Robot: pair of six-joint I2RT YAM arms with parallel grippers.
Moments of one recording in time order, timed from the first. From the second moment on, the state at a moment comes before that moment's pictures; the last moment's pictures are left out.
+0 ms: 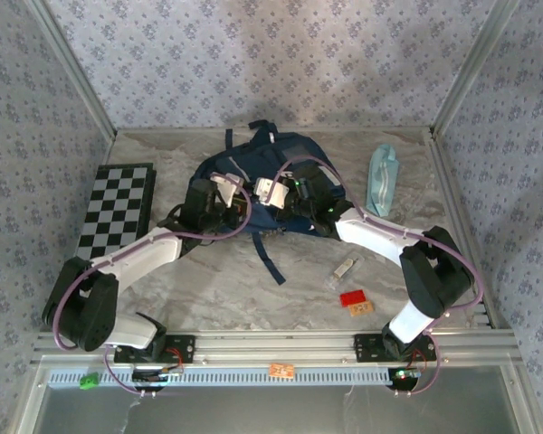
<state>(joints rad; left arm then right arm) -0.52 1.38 0.79 0.06 0.16 -0.20 0.65 1.61 1.05 0.11 -0.20 -0.75</state>
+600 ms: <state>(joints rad) -0.43 1.35 0.78 -0.06 -0.01 -0.17 0.63 1.56 1.05 0.07 -0.10 -0.82</state>
